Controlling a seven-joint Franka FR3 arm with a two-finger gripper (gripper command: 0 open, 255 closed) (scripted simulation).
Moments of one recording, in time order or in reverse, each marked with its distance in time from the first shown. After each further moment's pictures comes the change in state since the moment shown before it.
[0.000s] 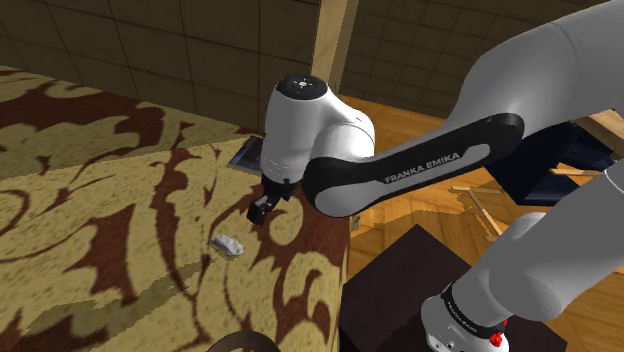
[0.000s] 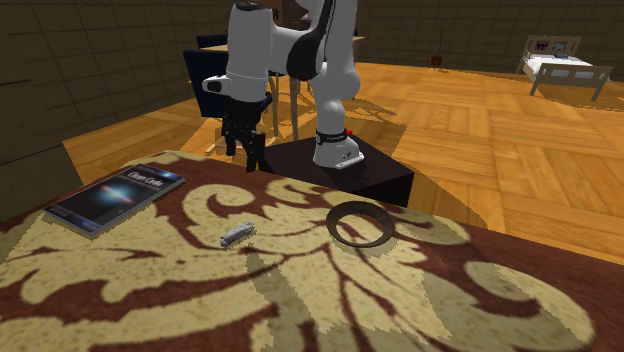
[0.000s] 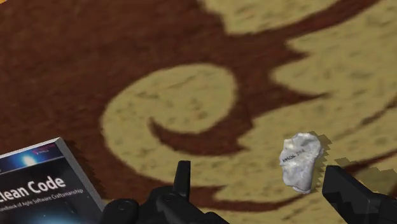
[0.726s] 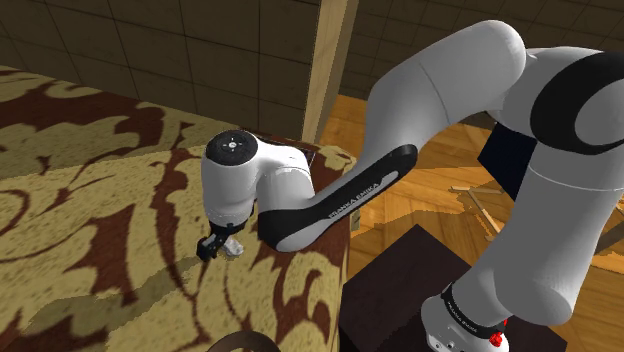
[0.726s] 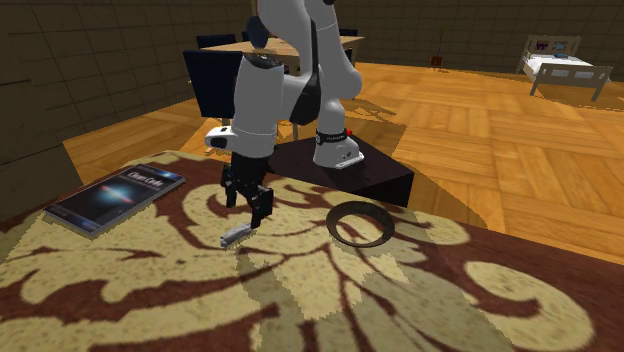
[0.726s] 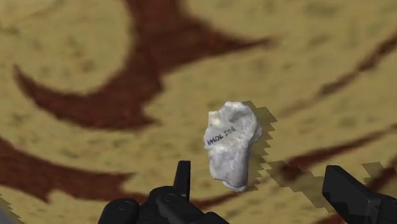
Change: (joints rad) arm 0.130 0.428 0.001 0.253 -0.417 0.077 0.331
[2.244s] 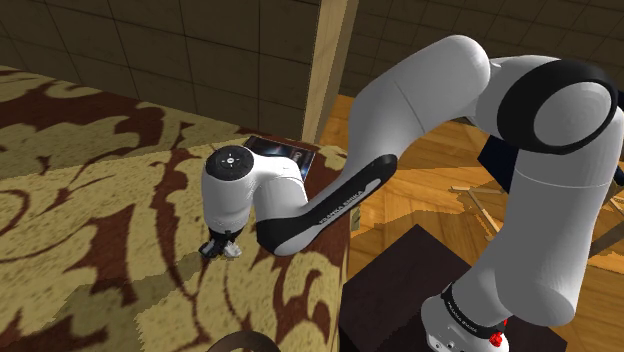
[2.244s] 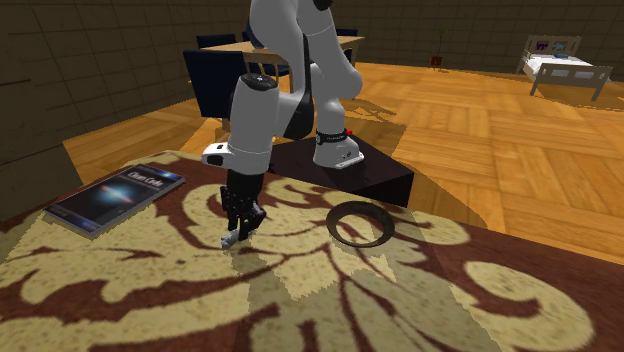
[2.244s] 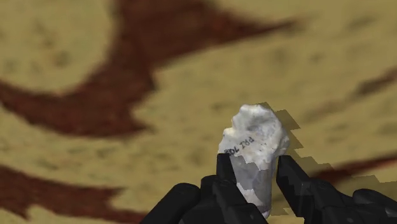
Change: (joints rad) arm 0.031 0.088 -0.053 0.028 -0.091 0.051 0.056
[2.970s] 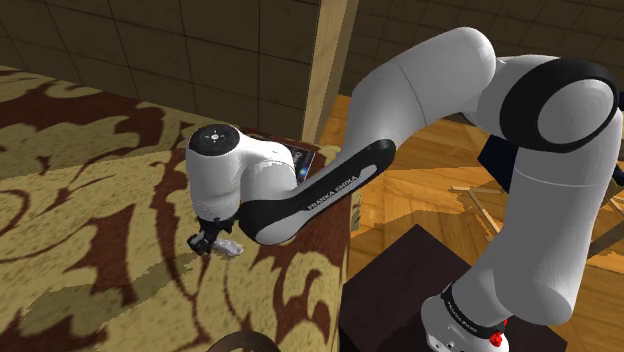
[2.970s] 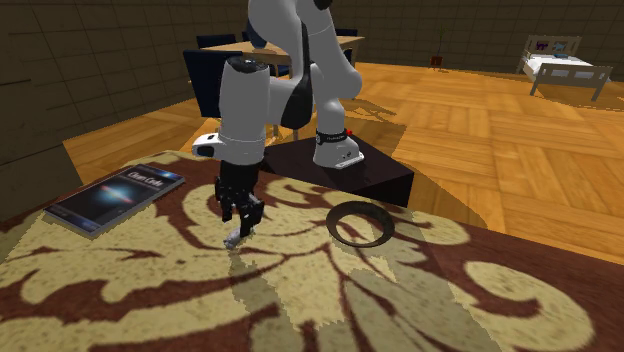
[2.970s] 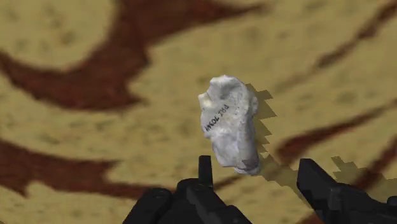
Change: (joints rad) arm -0.033 0.006 0.061 0.088 0.104 -0.107 -0.100
